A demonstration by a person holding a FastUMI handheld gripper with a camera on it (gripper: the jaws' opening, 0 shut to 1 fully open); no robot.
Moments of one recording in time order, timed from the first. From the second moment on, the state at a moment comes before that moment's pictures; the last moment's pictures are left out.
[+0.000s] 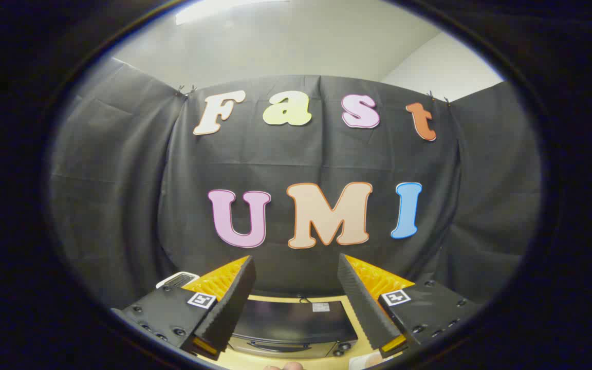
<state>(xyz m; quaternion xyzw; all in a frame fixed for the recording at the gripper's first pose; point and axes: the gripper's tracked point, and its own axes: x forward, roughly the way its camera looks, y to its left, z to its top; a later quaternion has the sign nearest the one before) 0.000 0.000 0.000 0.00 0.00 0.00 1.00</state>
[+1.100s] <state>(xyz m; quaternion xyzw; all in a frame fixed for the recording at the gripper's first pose) 0.038 -0.001 -0.090 0.03 0.07 -0.01 1.00</state>
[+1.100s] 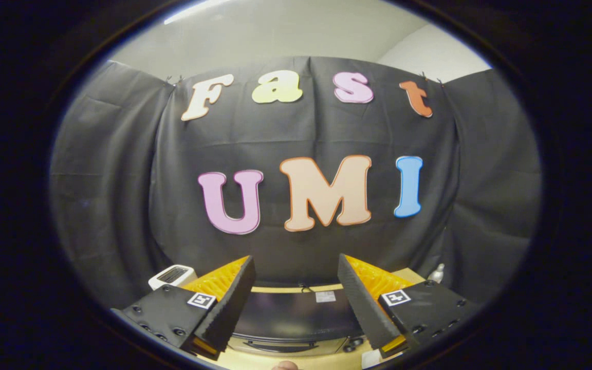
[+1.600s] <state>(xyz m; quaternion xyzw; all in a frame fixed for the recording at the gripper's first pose) 0.036 0.021 -0.247 0.04 0.22 0.00 0.97</state>
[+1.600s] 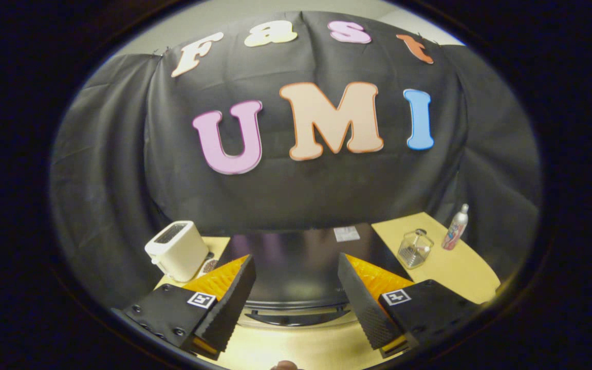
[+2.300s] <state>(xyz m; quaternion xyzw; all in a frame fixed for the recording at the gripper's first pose) 0.027 0.014 -0.311 0.01 0.27 -0.01 0.96</state>
